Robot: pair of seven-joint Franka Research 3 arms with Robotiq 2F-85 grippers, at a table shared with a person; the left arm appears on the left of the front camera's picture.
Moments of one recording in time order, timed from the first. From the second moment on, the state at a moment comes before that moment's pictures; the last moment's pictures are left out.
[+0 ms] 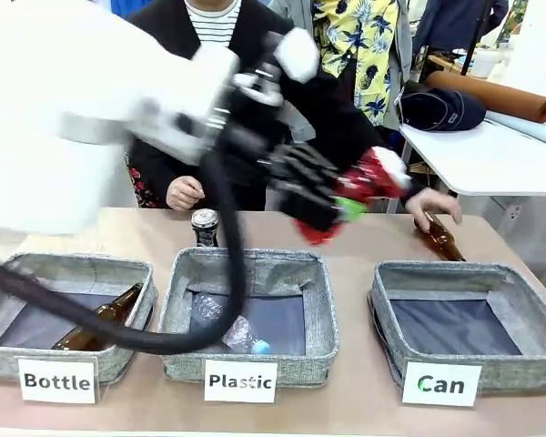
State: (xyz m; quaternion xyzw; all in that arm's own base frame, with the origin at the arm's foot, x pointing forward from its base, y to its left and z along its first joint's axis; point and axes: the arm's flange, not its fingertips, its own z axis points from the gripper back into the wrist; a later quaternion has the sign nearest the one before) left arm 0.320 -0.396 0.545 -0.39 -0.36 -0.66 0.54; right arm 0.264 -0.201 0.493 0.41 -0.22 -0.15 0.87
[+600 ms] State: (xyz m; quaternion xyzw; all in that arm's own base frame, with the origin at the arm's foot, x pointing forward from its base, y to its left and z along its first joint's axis) left arm 0.338 -0.594 0.413 -0.34 -0.34 -0.71 0.51; right arm 0.201 -0.235 0.495 0.35 -0.20 -0.15 0.90
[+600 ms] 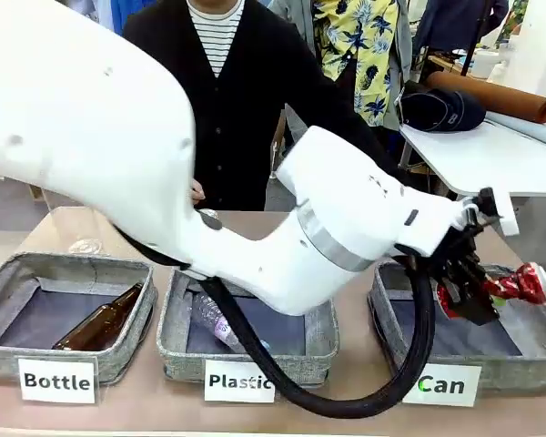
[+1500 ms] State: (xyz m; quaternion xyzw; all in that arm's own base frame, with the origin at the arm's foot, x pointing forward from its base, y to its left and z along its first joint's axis) left arm 0.360 -0.608 0.420 -0.32 -0.33 -0.71 0.54; right arm 0.206 -0.232 0.493 0.35 -0.19 -0.14 0.91
